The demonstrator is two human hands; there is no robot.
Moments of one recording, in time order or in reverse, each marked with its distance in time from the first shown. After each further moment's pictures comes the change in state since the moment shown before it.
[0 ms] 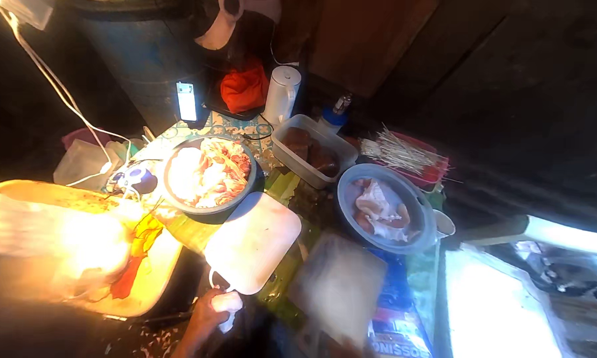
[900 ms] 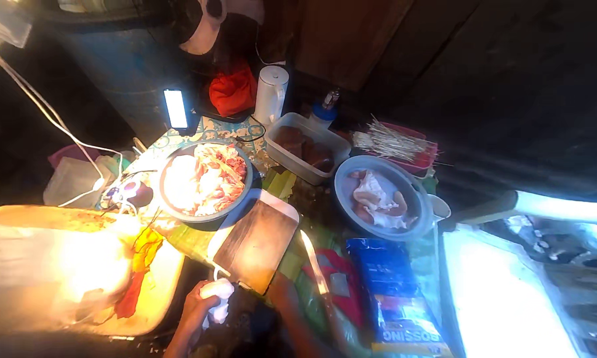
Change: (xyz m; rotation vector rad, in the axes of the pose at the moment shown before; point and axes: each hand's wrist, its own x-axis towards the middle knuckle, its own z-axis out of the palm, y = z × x) left_hand 0.024 0.036 -0.041 -0.254 0.103 -0.169; right_hand 0.062 0.025 0.222 -1.345 -0.298 0.209
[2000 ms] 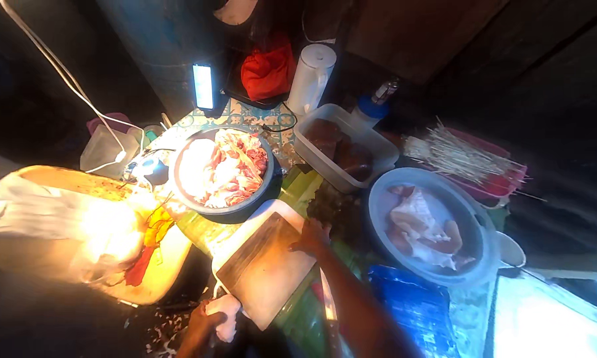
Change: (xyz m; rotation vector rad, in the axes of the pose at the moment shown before) left_hand -0.024 -0.048 0.034 -0.107 0.150 -0.245; right_hand 0.123 -0.056 -0.131 -0.702 0.116 -0.328
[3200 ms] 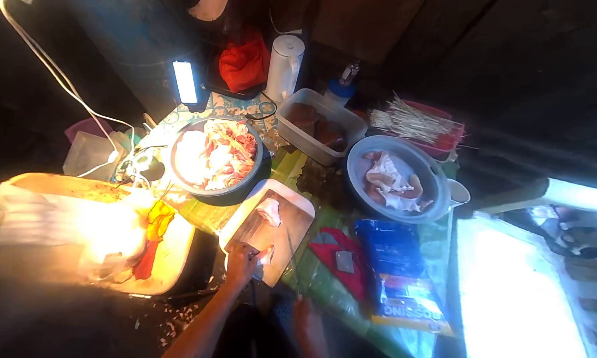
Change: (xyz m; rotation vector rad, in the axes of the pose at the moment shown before) left_hand 0.027 0.051 0.055 0.934 -0.243 0.591; right_hand -0.251 -0.044 0.204 0.721 0.179 0.242
